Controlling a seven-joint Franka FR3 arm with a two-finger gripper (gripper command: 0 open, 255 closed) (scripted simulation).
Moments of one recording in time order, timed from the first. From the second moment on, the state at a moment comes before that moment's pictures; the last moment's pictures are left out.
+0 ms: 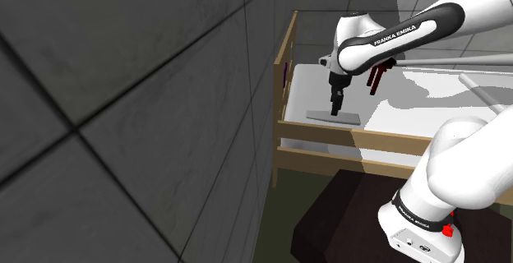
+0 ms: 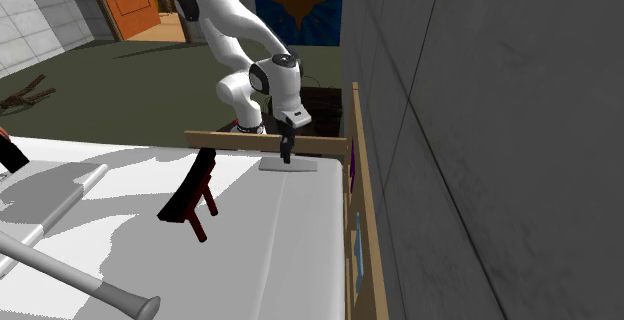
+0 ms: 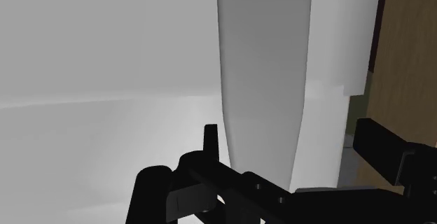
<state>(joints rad) 0.05 -0.44 -0.42 -2.64 -0.24 2.21 -0.71</state>
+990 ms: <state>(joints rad) 0.07 -0.33 -0.47 -2.69 -0.23 2.38 -0.75</state>
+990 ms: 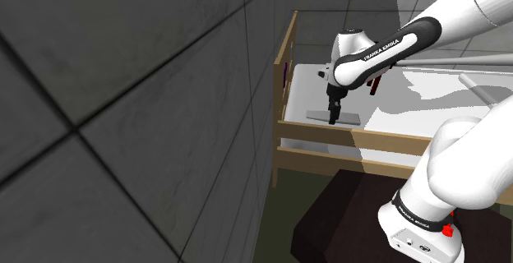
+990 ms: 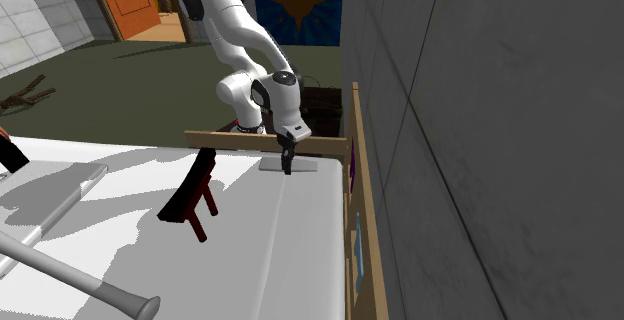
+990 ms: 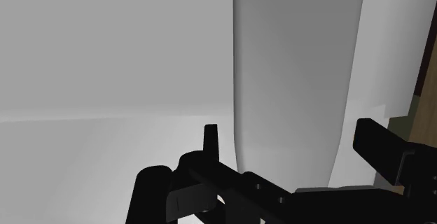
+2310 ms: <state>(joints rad) 0.06 -0.43 -0.44 -2.63 -0.24 2.23 -0.74</state>
